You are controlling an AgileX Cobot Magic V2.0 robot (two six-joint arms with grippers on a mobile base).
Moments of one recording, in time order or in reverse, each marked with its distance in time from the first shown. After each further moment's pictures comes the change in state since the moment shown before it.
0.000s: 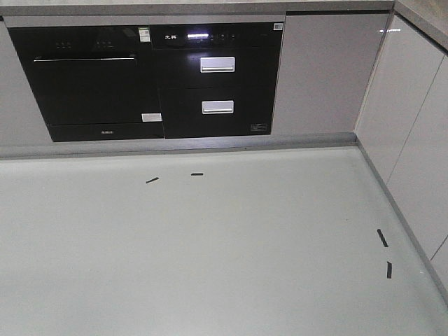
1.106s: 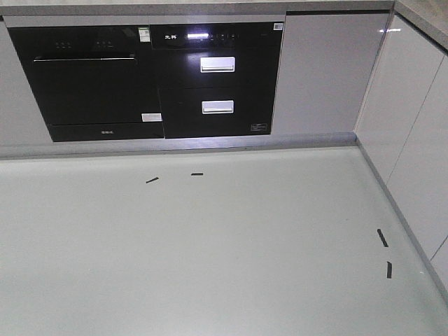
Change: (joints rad) left arm 0.000 0.000 0.000 0.000 0.000 0.000; right arm 0.000 0.000 0.000 0.000 0.000 0.000
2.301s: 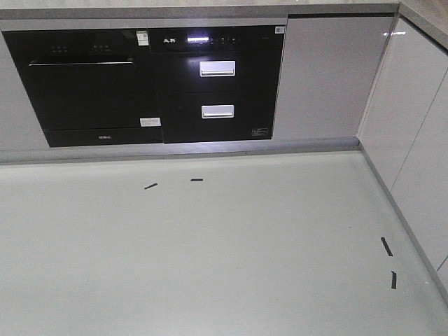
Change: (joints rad) left arm 0.000 0.000 0.000 0.000 0.000 0.000; right arm 0.000 0.000 0.000 0.000 0.000 0.000
